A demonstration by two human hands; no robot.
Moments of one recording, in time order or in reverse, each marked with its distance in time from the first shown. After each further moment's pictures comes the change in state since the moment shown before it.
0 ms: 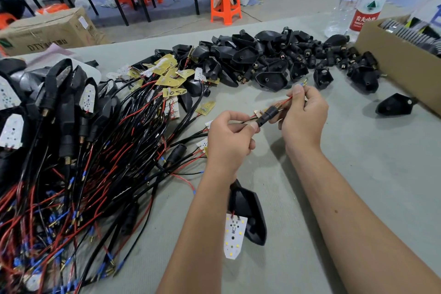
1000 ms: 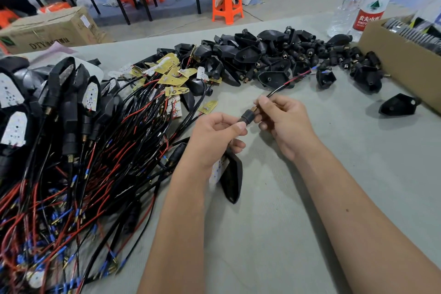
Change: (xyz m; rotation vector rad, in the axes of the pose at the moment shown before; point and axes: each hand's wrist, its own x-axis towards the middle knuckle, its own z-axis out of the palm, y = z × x) left_hand 0.006 0.010 -0.040 0.029 -0.118 -0.043; right_hand -0.010 -0.011 0.003 0.284 -0.496 0.313
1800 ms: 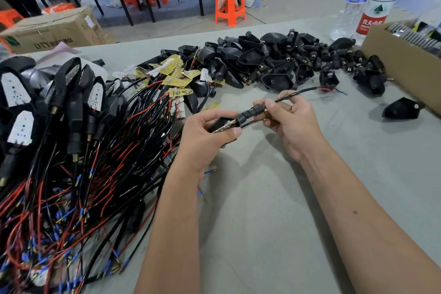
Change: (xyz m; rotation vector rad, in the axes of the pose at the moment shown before) left_hand 0.000 -0.004 -0.020 0.057 0.036 0.146; right_hand 0.001 -0.001 -0.007 0.126 -0.046 -0.049
